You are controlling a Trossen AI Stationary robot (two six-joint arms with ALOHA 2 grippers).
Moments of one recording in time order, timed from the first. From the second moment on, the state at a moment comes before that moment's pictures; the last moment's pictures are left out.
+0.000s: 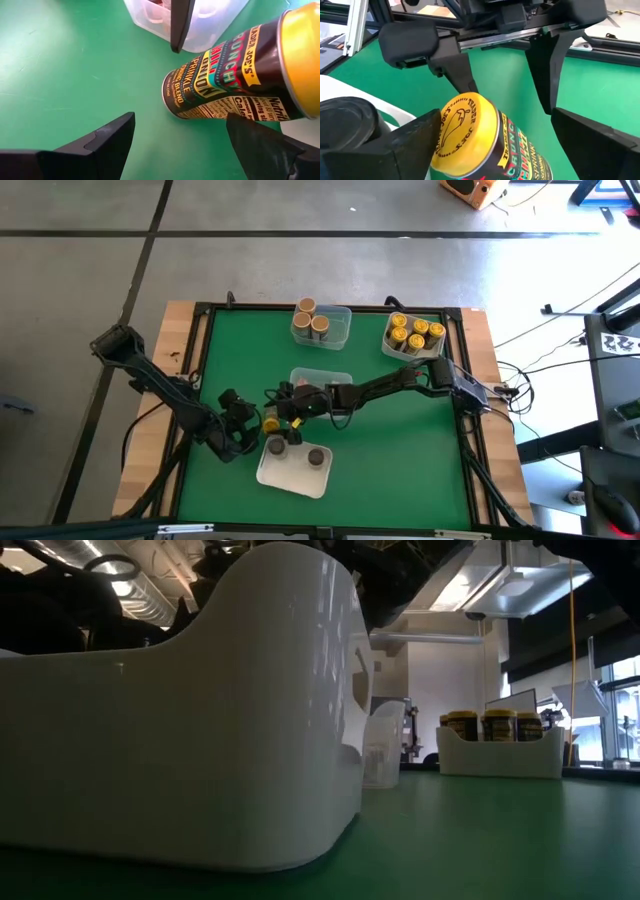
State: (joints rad) left arm -0.69 1.33 0.55 -0.48 -0.78 -1.10; right arm 0.10 2.26 1.55 0.34 -0.08 -0.09
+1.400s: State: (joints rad) left arm -0.69 1.33 0.55 -0.46 -0.80 -1.15; right arm 0.09 2.18 1.58 0.18 0.07 -0.11
